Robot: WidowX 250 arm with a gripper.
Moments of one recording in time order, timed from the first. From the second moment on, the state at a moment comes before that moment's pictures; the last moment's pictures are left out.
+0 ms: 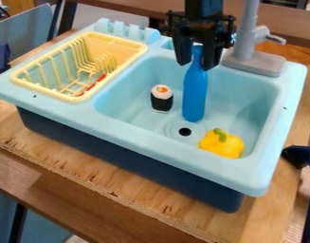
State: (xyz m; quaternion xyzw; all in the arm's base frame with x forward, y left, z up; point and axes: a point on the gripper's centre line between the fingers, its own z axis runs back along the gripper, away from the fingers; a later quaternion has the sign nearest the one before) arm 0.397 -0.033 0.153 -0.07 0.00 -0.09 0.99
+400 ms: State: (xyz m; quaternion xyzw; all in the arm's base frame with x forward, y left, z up) arm 0.388 -0.041 0.151 -0.09 0.02 -0.11 0.99
